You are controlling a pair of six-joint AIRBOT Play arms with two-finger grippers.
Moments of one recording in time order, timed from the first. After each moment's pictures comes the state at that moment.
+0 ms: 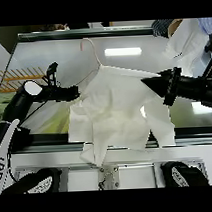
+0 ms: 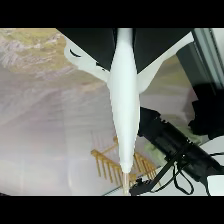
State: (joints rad) left arm -0.13 -1.24 1.06 0.95 -0.95 -1.47; right arm -0.11 -0.82 1.00 -0.23 1.20 0.50
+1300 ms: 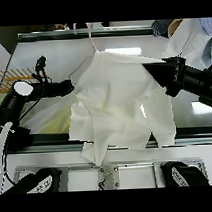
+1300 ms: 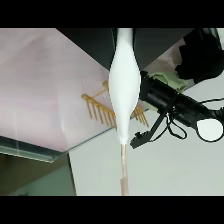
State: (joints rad) left arm -0.07 -1.19 1.06 0.93 -0.88 -1.47; right arm -0.09 -0.82 1.00 0.01 1.12 0.44
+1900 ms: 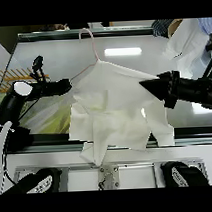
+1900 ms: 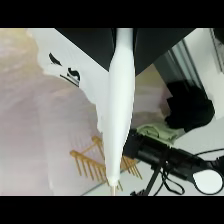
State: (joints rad) left arm -0.06 -1.19 1.06 0.95 -0.83 -1.47; right arm -0.09 -0.79 1.00 -0.26 1.26 0.64
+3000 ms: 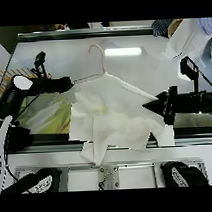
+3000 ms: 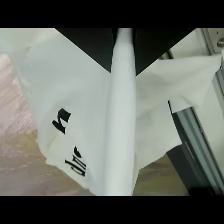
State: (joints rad) left arm -0.08 -1.26 1.15 0.97 -0.93 -1.46; right arm -0.09 -0.78 1.00 -0.56 1.43 0.60
